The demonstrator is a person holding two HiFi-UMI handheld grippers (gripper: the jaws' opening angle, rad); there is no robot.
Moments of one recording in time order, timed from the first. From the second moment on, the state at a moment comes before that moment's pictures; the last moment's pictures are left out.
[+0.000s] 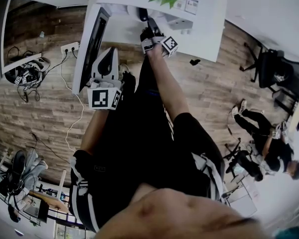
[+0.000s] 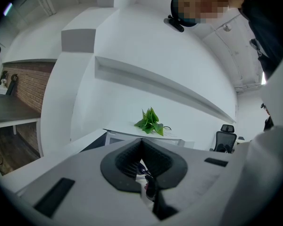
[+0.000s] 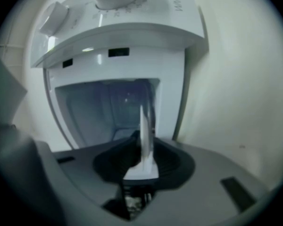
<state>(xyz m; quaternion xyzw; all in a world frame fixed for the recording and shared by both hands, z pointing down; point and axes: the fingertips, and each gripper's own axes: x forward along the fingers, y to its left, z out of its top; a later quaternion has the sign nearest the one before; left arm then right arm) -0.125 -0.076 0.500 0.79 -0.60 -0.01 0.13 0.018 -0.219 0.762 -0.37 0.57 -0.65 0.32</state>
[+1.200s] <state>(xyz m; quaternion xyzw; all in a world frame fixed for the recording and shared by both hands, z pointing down) -0.123 -0.074 0.507 0.79 -0.60 -0.01 0.14 -0.012 -0.193 0.731 -0.50 0.81 -0.27 -0.16</state>
